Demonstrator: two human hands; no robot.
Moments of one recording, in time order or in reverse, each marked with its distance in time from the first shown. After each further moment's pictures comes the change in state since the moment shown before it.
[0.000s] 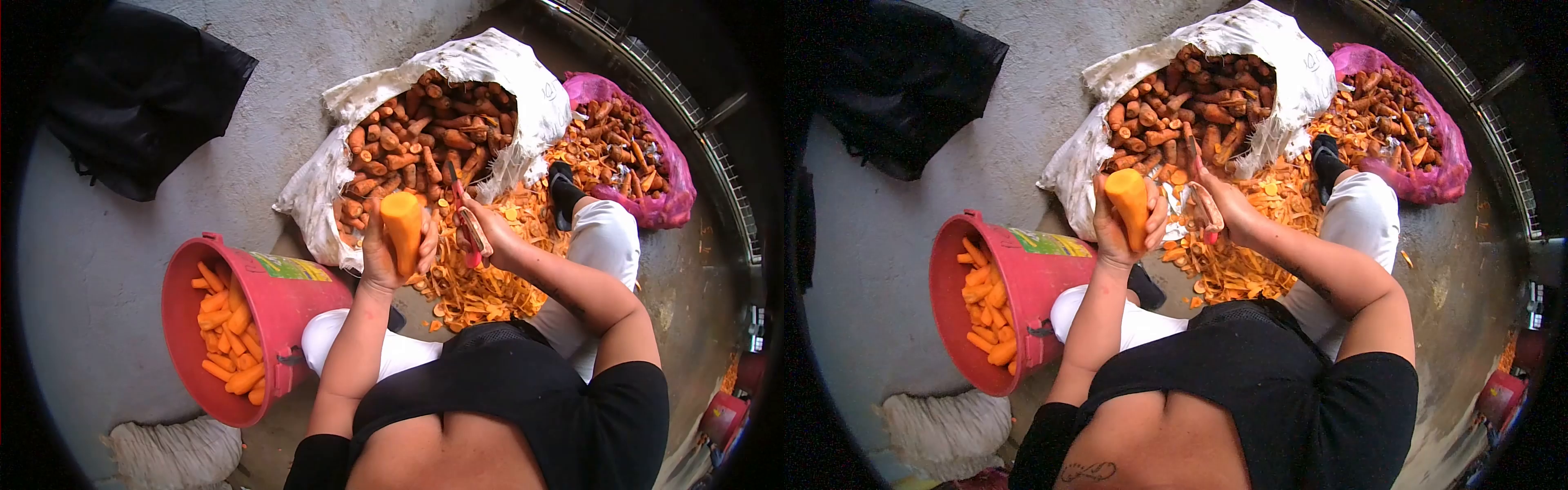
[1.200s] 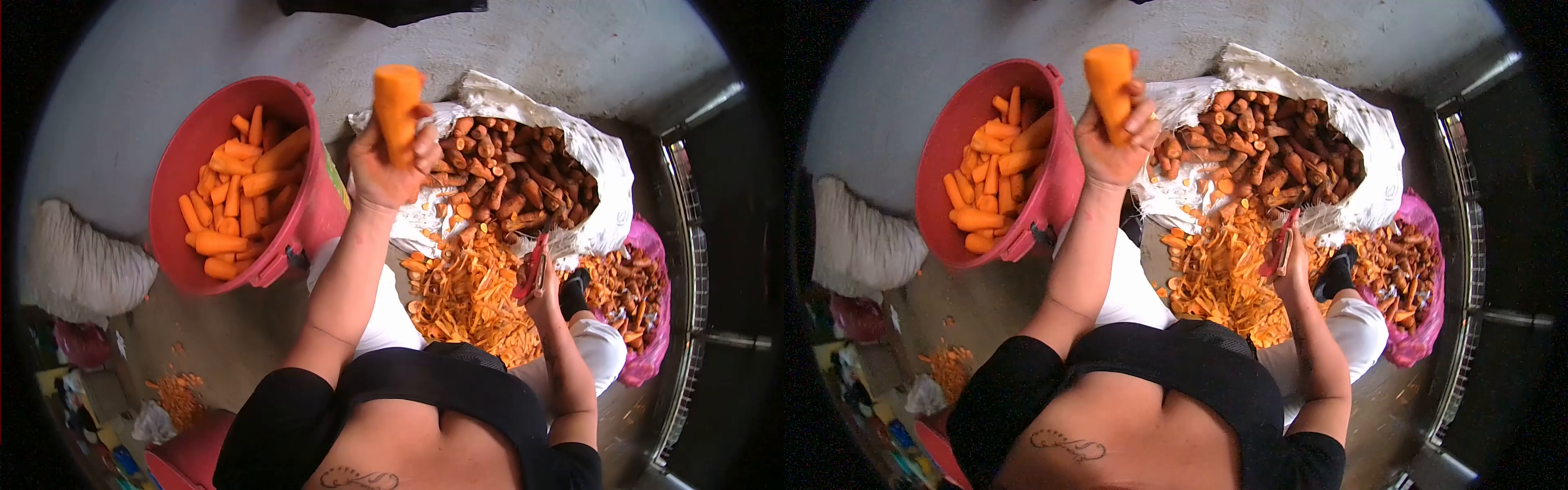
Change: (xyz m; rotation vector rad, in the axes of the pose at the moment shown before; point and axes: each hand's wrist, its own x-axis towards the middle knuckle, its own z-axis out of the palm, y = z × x) left_hand -0.069 0.114 -0.005 -0.103 -0.245 0.830; right_hand 0.004 0.003 -0.006 -0.075 0.192 -0.073
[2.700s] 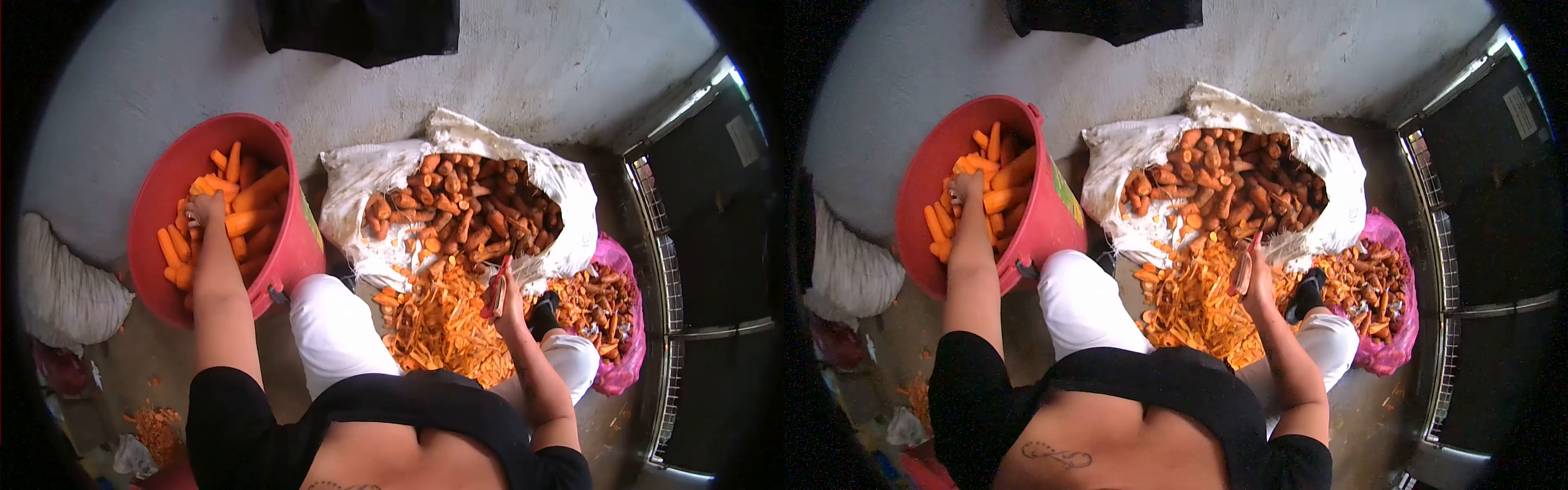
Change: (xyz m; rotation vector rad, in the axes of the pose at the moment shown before) left_hand -0.114 0.309 -0.105 -2.335 -1.923 0.387; right_hand 0.023 0.005 -0.006 -0.065 -0.117 -0.016
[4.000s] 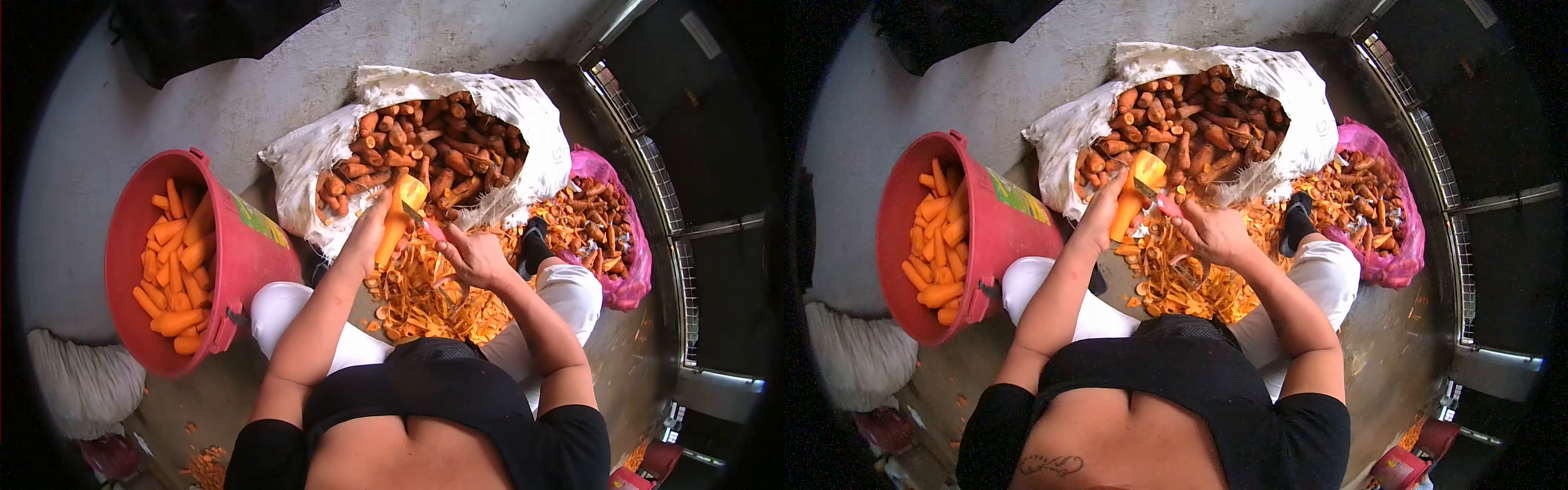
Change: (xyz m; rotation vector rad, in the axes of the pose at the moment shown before) left_hand -0.400 0.131 -0.052 -1.006 -1.824 0.143; right_hand -0.039 -0.037 0.016 -1.643 -0.248 -0.719
